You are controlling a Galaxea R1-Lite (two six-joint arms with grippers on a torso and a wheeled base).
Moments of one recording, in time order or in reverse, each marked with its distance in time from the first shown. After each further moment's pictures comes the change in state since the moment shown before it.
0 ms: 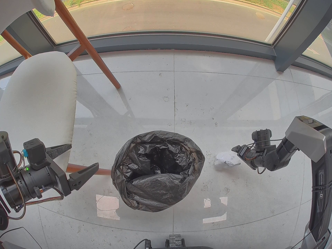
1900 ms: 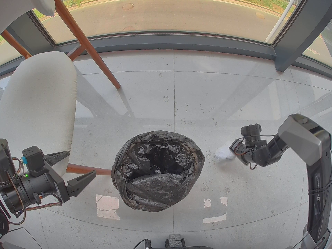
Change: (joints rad) left arm 0.017 -0.029 0.043 0.000 0.001 -0.012; right arm 0.074 -0.047 -0.096 0.103 -0.086 0.070
